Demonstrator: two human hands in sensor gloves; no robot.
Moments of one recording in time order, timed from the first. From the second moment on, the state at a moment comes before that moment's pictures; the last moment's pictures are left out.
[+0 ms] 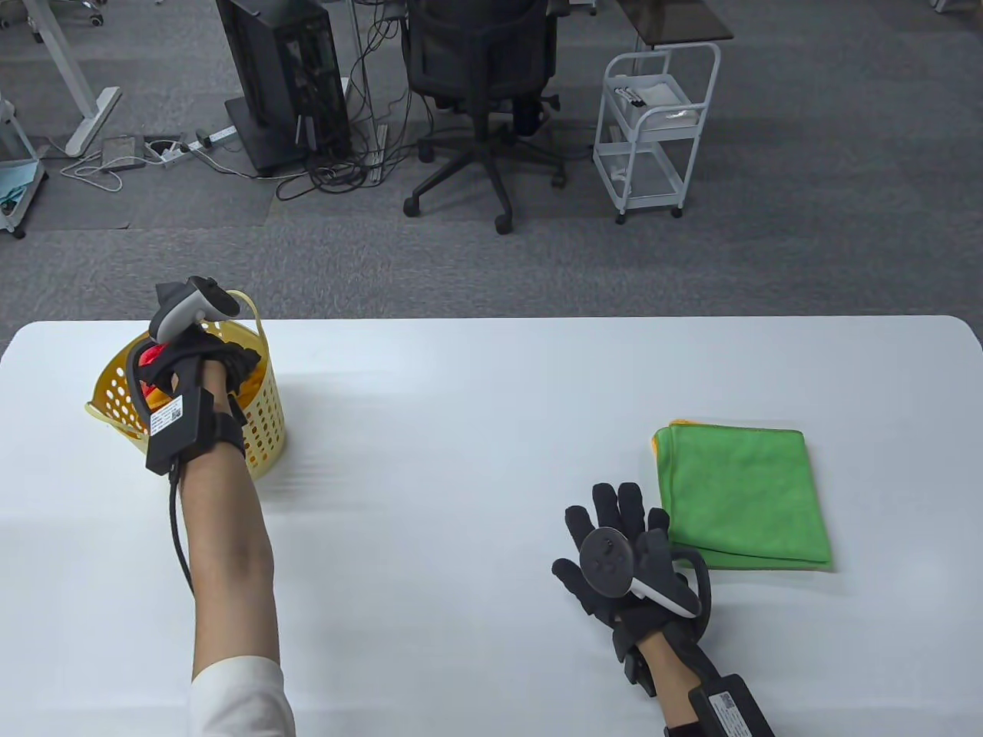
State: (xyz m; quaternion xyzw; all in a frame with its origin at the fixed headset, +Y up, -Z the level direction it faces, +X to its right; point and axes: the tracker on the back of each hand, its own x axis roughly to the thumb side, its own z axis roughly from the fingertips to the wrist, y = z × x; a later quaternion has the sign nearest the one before) left_hand -0.389 -0.630 -0.570 -0.32 0.22 0.12 0.91; right_hand 0.128 -0.722 -0.322 0.11 0.07 0.99 0.07
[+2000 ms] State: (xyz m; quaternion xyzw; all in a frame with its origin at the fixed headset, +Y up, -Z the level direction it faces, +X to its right) left_hand -0.404 -0.624 -0.560 -0.30 0.22 0.21 0.91; right_hand 0.142 -0.717 -0.323 0.08 0.05 0.99 0.09
